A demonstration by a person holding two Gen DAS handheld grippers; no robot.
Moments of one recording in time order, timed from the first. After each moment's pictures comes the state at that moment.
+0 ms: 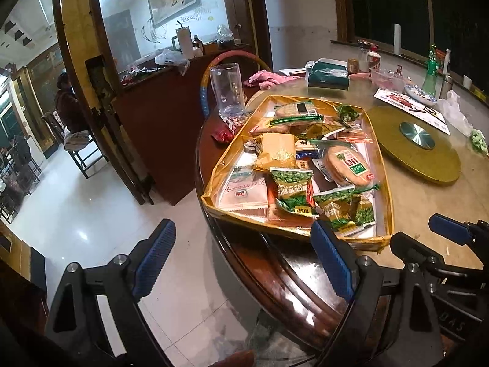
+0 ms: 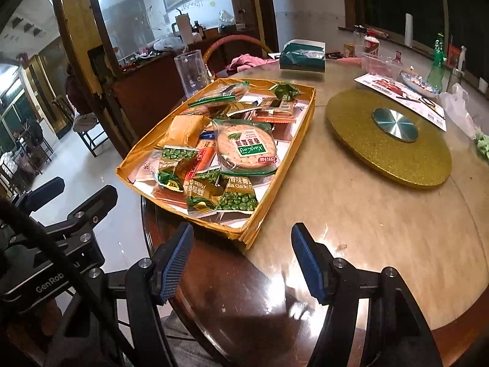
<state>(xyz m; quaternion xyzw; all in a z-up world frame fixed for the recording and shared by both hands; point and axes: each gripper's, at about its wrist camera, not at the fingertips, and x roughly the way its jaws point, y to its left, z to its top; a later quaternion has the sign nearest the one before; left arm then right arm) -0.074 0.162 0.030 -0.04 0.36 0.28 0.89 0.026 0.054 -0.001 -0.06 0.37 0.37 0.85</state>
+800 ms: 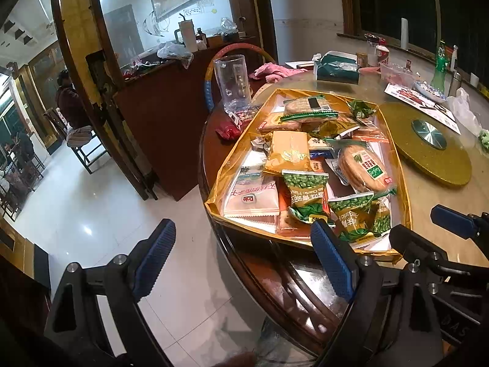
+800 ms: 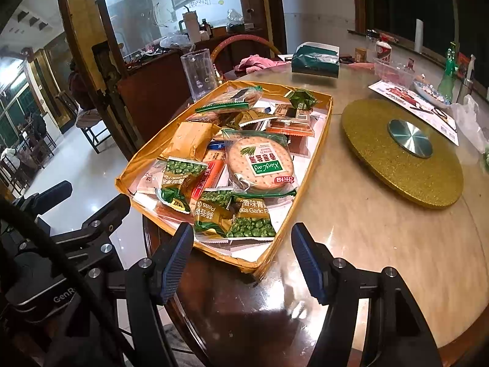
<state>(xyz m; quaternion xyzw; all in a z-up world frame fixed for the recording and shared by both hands) -0.059 0.180 0.023 -0.04 0.37 0.29 0.88 0.036 0.079 0.004 -0.07 0.37 0.38 0.85</state>
